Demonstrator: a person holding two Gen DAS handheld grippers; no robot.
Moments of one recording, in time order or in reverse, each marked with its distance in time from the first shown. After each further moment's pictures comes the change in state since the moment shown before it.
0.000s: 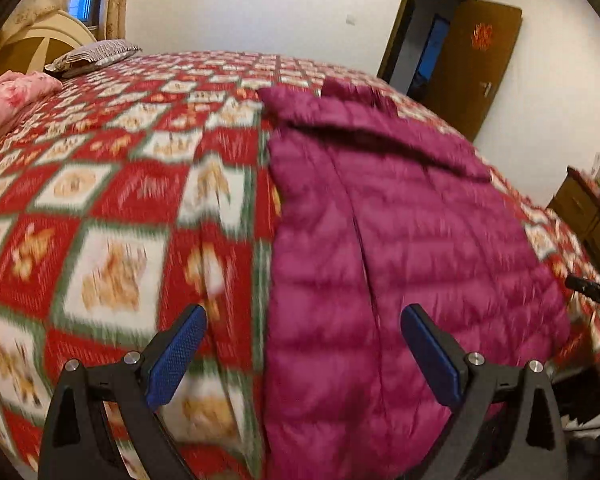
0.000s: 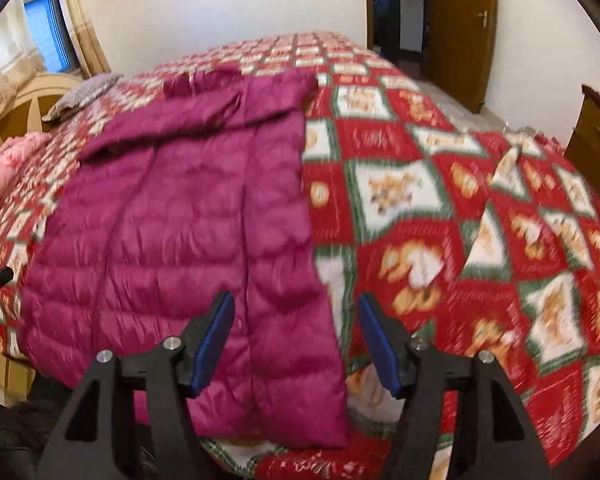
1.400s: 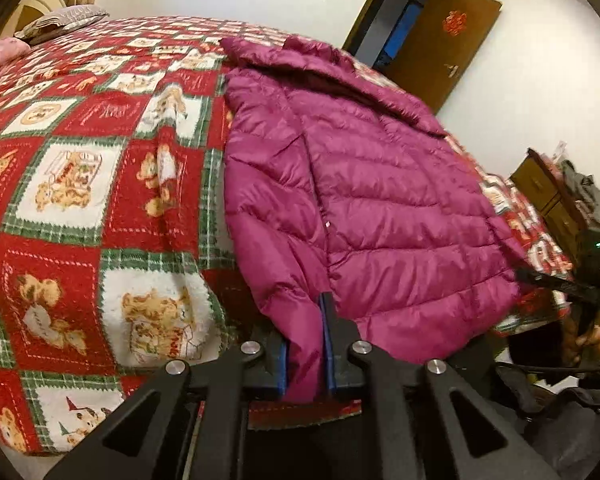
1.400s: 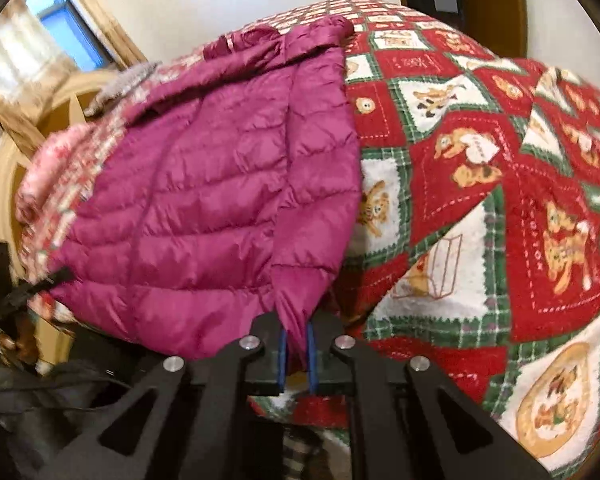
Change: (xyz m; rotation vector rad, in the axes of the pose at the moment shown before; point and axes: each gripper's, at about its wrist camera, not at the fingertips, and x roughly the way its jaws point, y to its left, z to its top) left arm -0.003 -0.004 -0.046 -0.009 0.113 -0.167; right arm -0.001 -0.027 -0.066 0.060 0.074 0.260
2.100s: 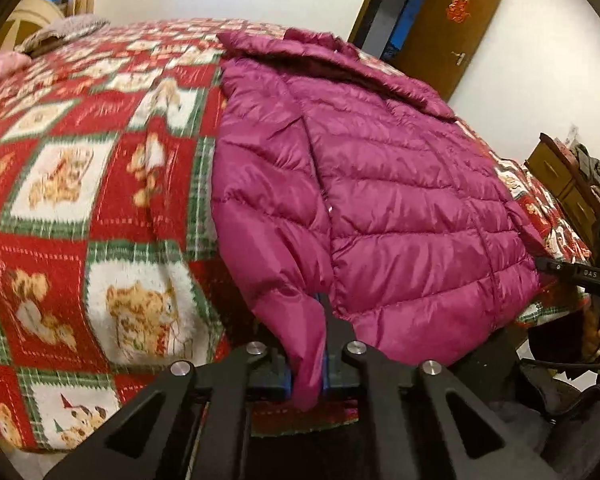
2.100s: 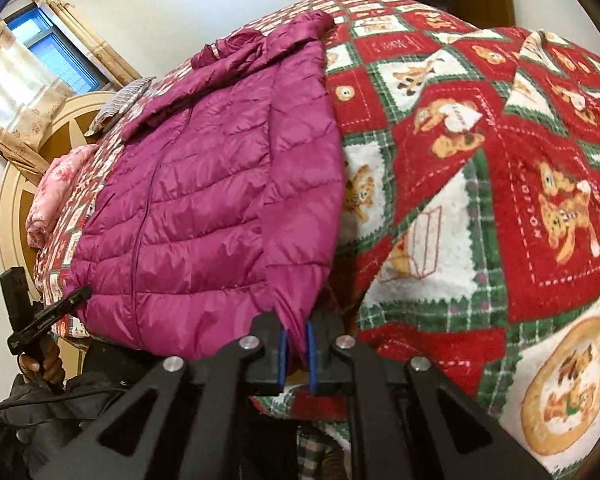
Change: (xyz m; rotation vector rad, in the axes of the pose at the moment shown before) left arm 0.011 -0.013 -0.005 0.043 -0.012 0.047; right arm 0.007 -0.005 0.003 0.073 0.006 0.027
